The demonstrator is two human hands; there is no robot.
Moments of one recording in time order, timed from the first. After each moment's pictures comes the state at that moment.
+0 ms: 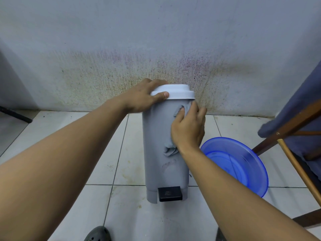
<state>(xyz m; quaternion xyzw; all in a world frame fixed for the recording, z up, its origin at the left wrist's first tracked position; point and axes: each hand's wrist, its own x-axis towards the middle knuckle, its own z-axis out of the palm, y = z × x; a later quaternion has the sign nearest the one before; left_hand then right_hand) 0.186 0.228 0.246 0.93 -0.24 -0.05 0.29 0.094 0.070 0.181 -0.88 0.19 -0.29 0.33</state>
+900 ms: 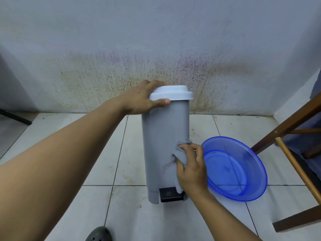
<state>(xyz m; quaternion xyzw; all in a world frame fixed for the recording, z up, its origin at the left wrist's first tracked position) 0.180 0.230 0.250 0.93 -0.26 -0.05 0.26 0.002 0.041 0.092 -0.89 0.02 -0.28 0.35</state>
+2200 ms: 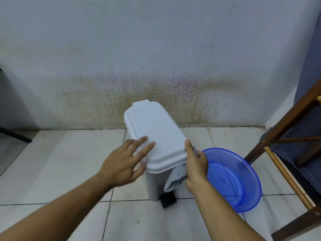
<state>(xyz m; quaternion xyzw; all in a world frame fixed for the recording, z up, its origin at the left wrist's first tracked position) 0.065 0.266 0.153 0.90 -0.39 0.20 0.07 0.037 0.030 0.141 -0.58 0.35 -0.11 0.73</state>
